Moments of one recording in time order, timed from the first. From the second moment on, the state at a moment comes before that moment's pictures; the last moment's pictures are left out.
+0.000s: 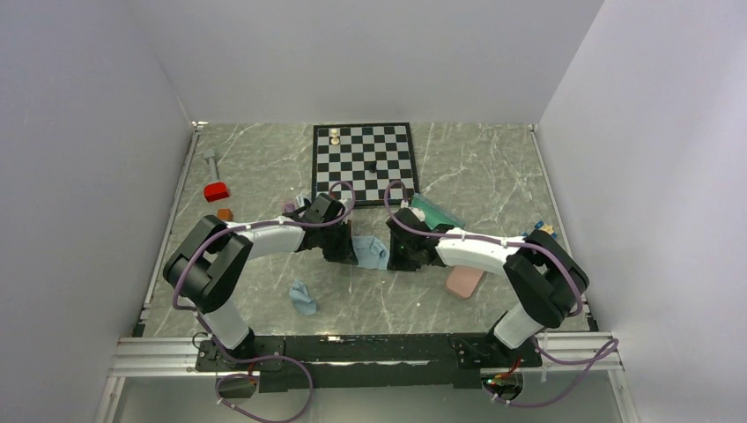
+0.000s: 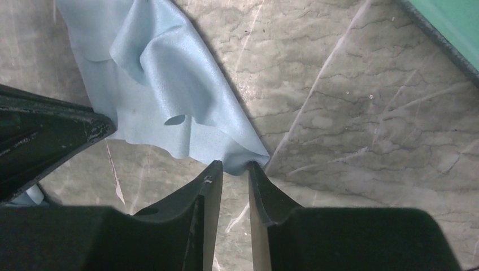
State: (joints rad) left arm -0.62 1.69 0.85 -0.17 0.31 -0.65; right arm 0.78 1.57 0.80 -0.28 0.05 0.81
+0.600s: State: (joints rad) left arm -0.62 1.68 0.85 -0.17 0.32 -0.65; right arm 0.78 1.61 0.84 -0.33 0.10 0.85
